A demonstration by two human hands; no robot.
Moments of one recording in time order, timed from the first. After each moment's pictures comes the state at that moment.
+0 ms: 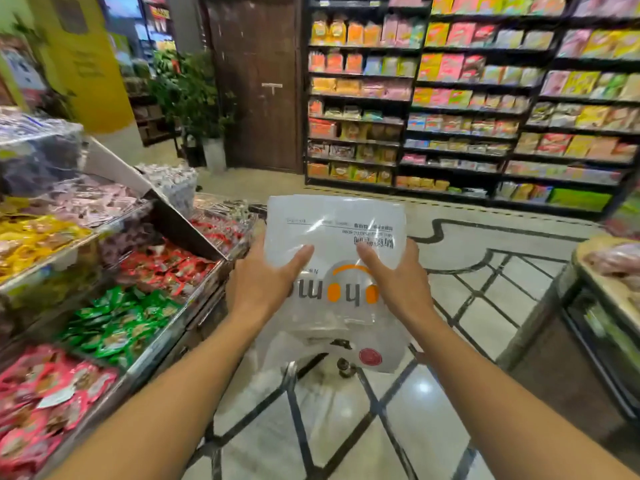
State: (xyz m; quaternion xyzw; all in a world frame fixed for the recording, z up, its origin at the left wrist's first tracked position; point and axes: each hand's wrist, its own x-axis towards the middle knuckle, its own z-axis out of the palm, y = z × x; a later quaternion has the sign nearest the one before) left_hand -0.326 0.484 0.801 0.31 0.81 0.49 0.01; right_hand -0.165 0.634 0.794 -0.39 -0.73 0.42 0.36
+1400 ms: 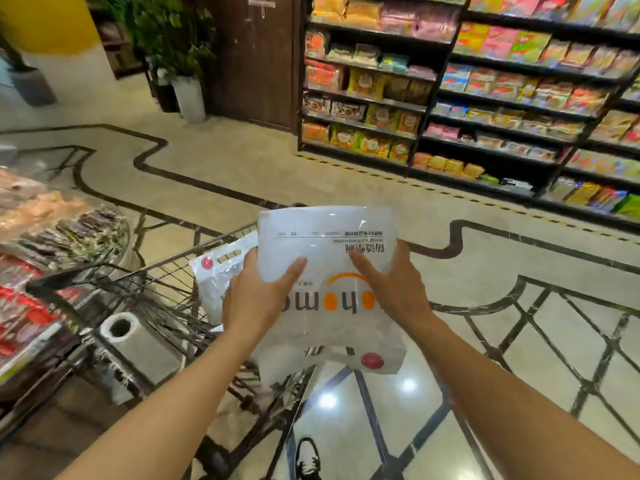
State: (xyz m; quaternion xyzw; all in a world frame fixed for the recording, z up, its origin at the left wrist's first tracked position) left_hand -0.593 1.173 0.675 0.20 0.86 0.47 0.10; right_hand -0.453 1.346 0.699 -0.39 -0.78 0.42 0.22
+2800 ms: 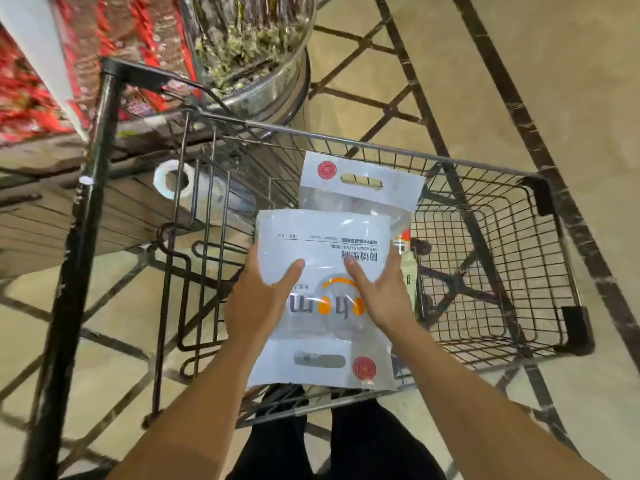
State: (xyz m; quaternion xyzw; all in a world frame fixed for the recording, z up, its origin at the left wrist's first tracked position) left_hand -0.686 1.221 0.480 -0.37 0.82 0.41 0.11; right_hand -0.739 1.416 0.445 -0.15 -0.83 0.48 -0.23
